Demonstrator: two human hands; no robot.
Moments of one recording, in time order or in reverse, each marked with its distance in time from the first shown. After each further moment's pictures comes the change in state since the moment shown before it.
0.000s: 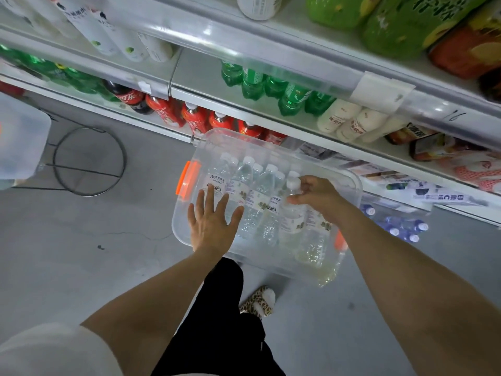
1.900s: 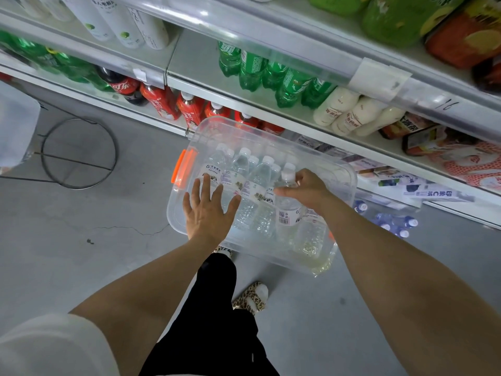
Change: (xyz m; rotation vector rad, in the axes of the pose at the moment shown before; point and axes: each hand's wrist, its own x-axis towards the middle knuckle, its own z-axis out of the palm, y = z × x) left_hand 0.000 0.002 -0.001 0.007 -0.008 0.006; right_hand -0.004 0.002 0.018 -0.207 0.083 -0.043
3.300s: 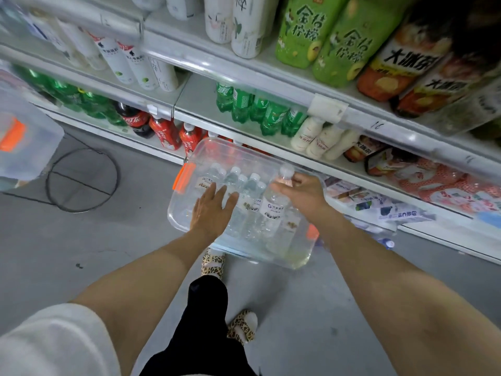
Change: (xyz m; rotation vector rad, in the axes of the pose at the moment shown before) left_hand -0.038 0.029 -0.045 -0.335 -0.081 0.082; right_hand -0.096 -0.025 -0.022 0.326 0.231 -0.259
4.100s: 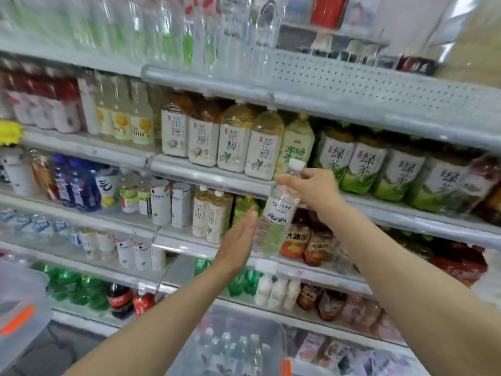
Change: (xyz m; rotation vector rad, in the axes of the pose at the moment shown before) left_hand -0.173 0.259 -0.198 -0.646 0.179 0.743; right_hand -0.195 -0.337 -0.172 -0.075 0.441 -0.628
